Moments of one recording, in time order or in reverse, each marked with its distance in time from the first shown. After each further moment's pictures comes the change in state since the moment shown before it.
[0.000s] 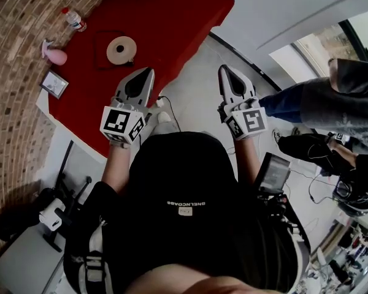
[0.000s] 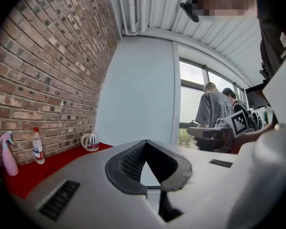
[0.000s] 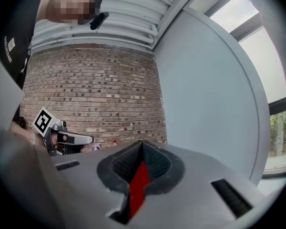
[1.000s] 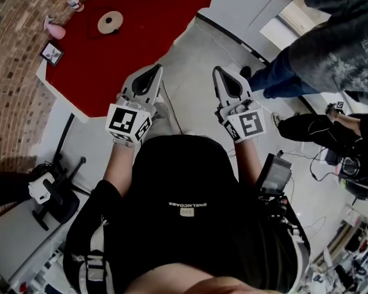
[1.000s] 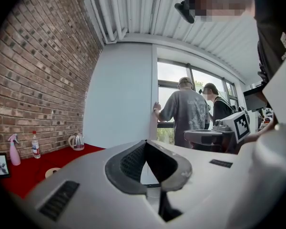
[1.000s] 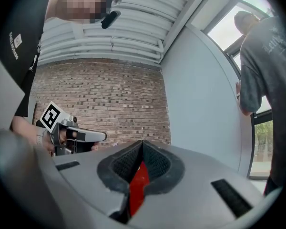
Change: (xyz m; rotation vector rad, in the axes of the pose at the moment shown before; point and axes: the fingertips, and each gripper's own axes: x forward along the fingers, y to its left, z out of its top) left arm -0.085 -0.253 -0.020 0.102 -0.019 -0.037; right arm -0.251 0.027 0.005 -0.042 -0.050 0.093
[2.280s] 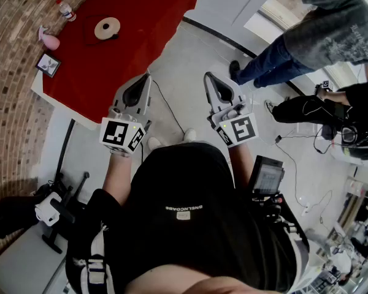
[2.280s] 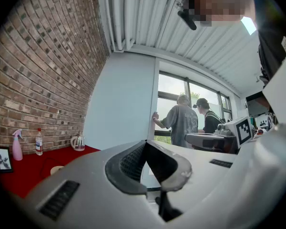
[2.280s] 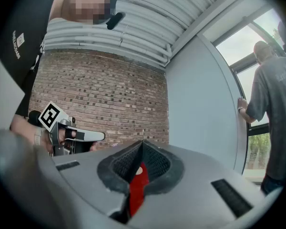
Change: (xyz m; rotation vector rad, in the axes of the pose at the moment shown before) left arm -0.111 0.052 0.012 -0.079 -0.072 -0.051; right arm 0.012 0.122 0.024 -0.068 0.004 -0.080
